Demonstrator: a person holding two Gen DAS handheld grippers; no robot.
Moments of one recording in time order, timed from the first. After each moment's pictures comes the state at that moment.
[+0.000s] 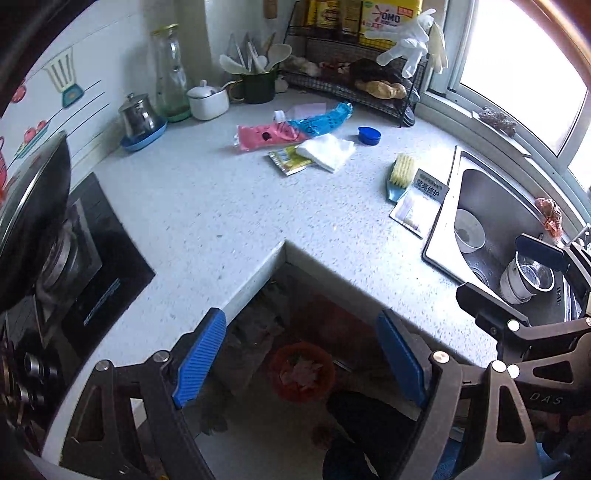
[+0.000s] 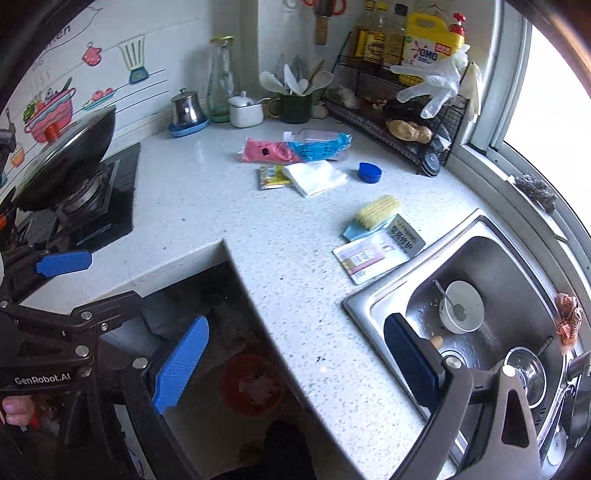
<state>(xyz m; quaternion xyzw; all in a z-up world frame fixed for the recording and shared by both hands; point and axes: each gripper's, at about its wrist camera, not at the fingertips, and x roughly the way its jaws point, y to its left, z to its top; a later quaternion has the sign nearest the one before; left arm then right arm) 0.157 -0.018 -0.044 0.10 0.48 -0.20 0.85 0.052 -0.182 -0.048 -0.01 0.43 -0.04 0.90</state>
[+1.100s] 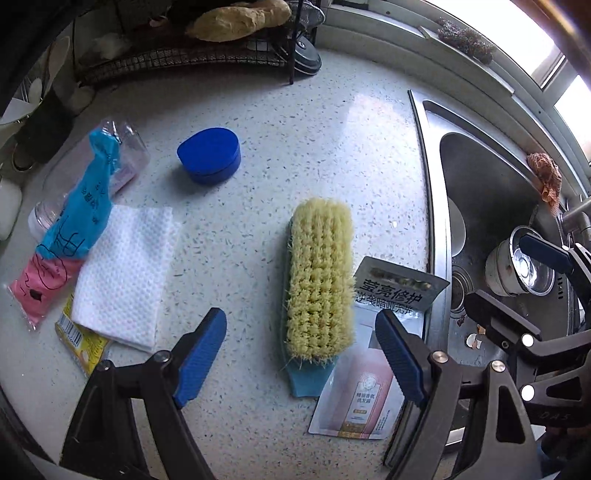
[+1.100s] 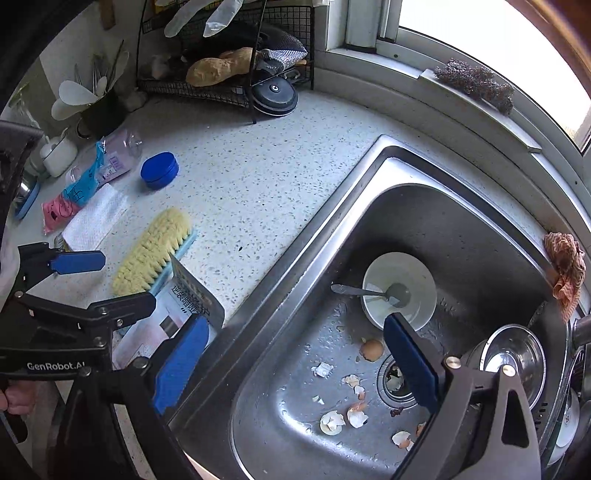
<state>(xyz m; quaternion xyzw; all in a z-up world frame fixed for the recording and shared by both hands) 0.335 -0.266 -0.133 0.21 0.55 -0.36 0.72 0.151 -0.379 -0.090 0.12 0.50 -0.20 0.83</state>
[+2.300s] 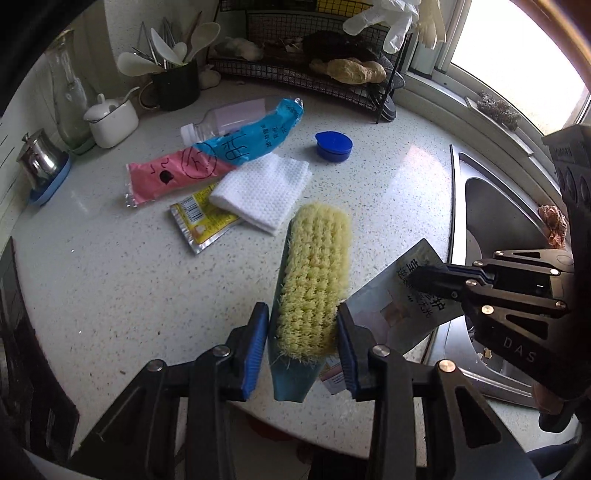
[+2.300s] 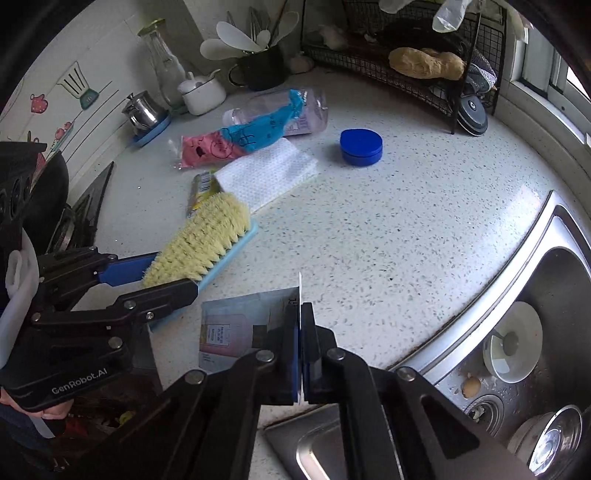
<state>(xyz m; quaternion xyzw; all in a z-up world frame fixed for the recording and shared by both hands) 0.275 -0.121 -0.083 0.12 0.50 -0.27 0.82 0.186 -0.297 -0.078 0.09 0.51 0.07 0.85</state>
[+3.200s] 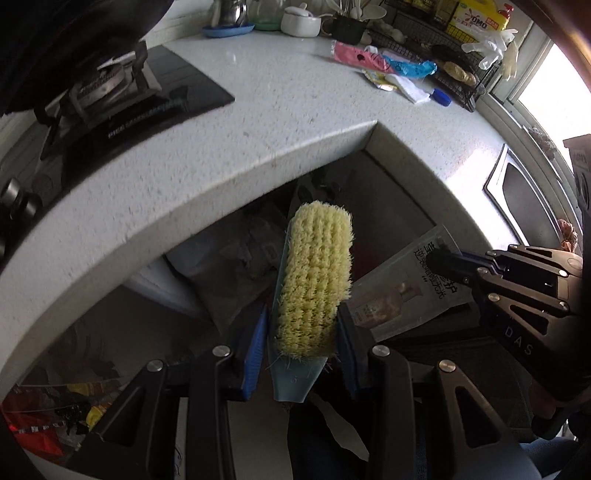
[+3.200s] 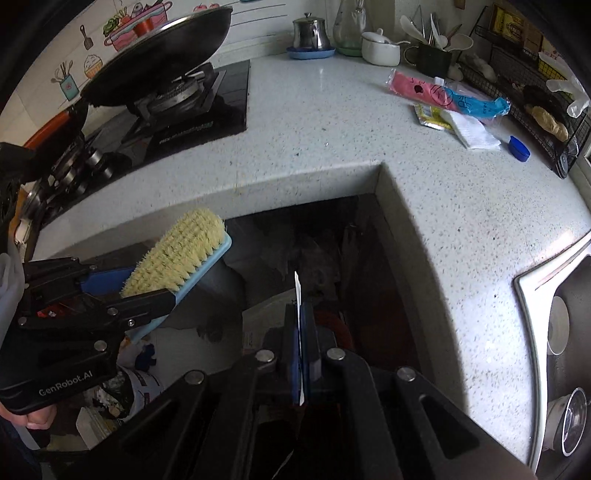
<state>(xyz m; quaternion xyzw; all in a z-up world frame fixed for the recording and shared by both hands) 0.071 0.102 -0.150 -0.02 0.56 -0.12 0.82 0.049 -0.091 -0.109 -0.05 0.51 0.17 0.84</state>
